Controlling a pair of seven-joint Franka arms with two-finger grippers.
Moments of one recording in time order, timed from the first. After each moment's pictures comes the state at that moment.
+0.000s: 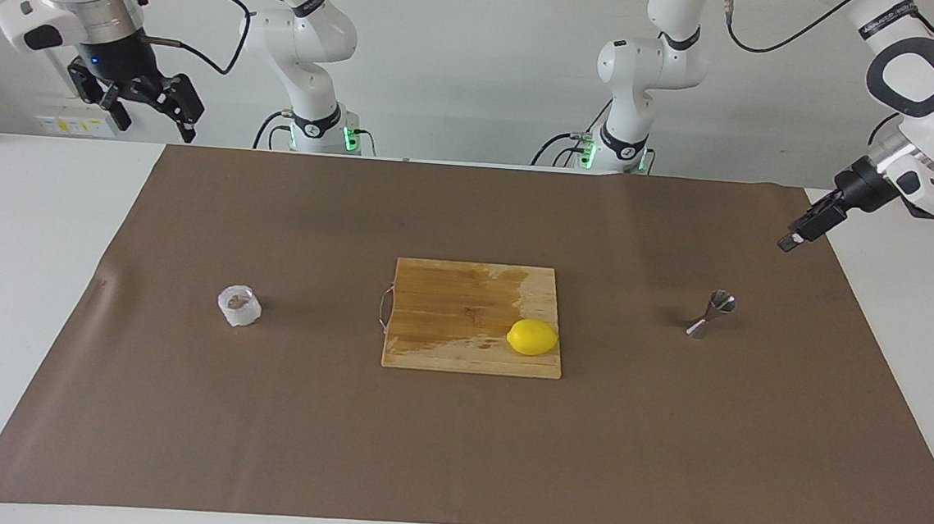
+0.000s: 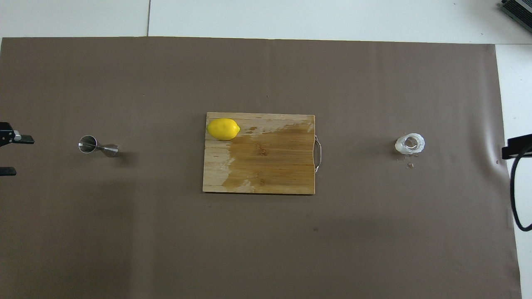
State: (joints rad) left arm -0.01 -0.04 0.36 -1.92 -0.45 1.79 -0.30; right arm 0.07 -0.11 -0.15 -1.61 -0.08 1.49 0.04
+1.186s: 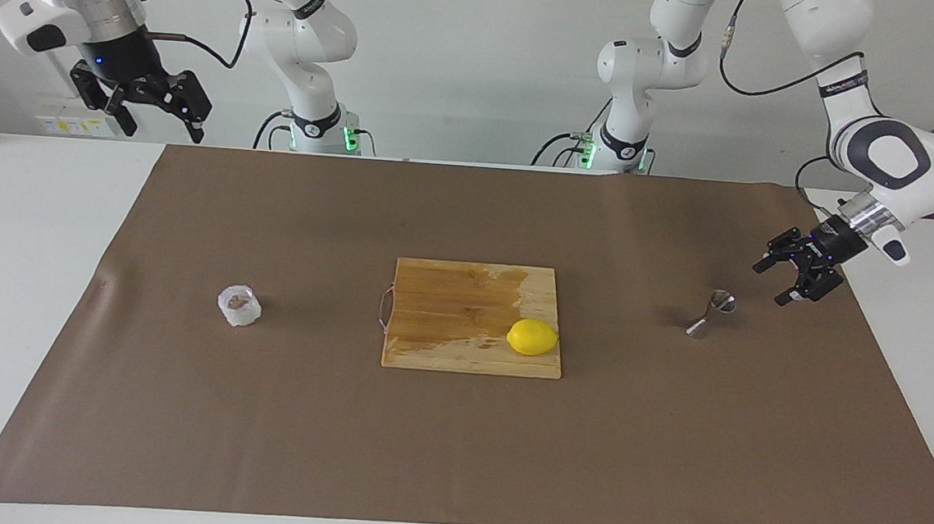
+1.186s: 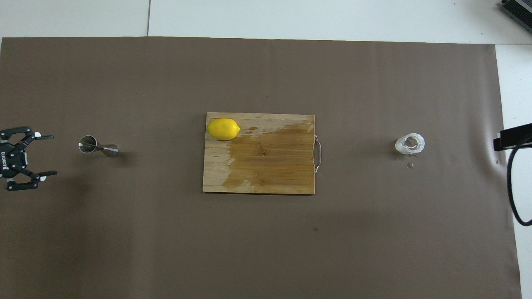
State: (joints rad) left arm -0.01 0.14 0.47 -2.08 -0.84 1.94 -0.53; right arm 0.08 -0.05 -0.14 -1.52 -0.03 1.46 -0.01
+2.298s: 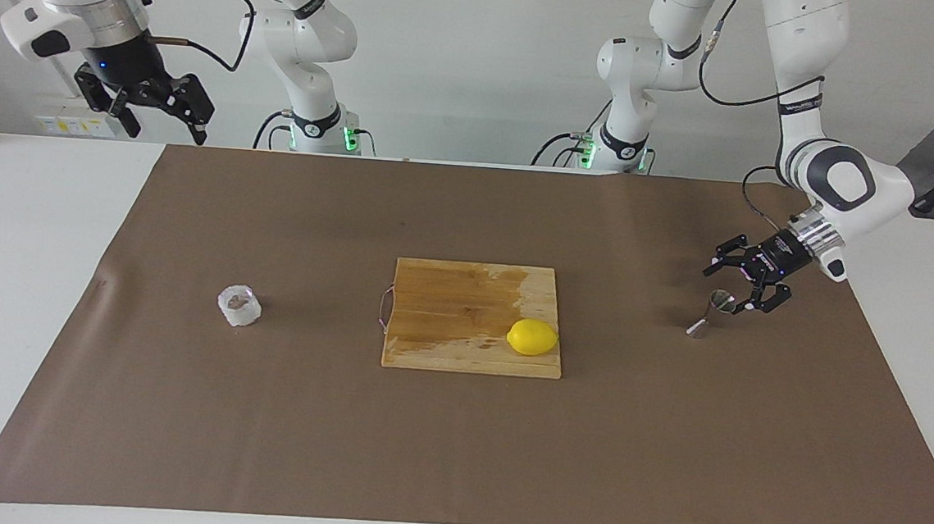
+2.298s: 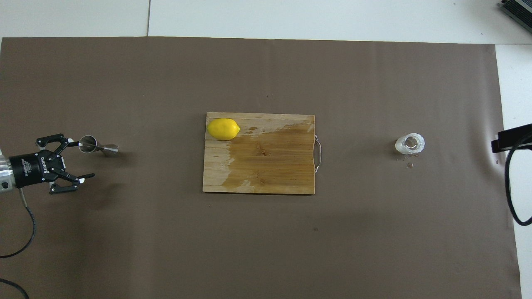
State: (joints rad) left arm -0.13 0.16 0.51 -2.20 -1.06 1.98 -0.79; right arm 0.08 -0.05 -0.14 -1.53 -0.03 1.45 0.00
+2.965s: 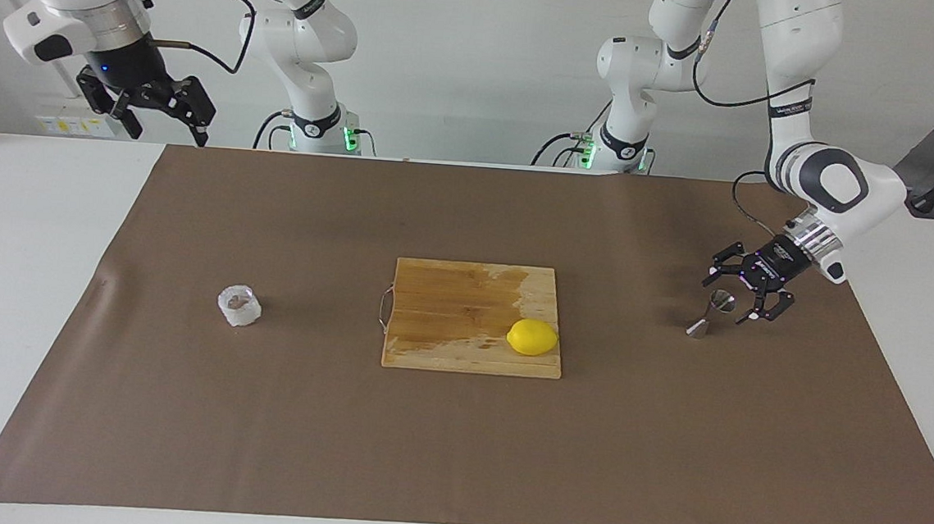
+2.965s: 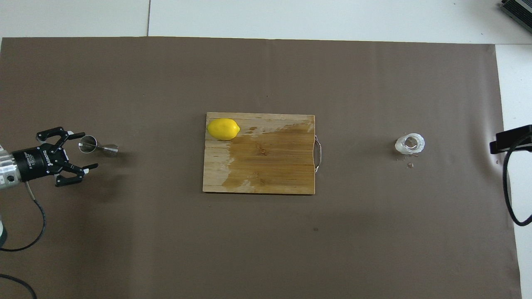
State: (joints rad) left arm -0.16 0.16 0.51 -2.21 -1.13 2.07 -0.85; right arm 0.08 -0.05 -0.14 -1.54 -0.03 1.45 0.00
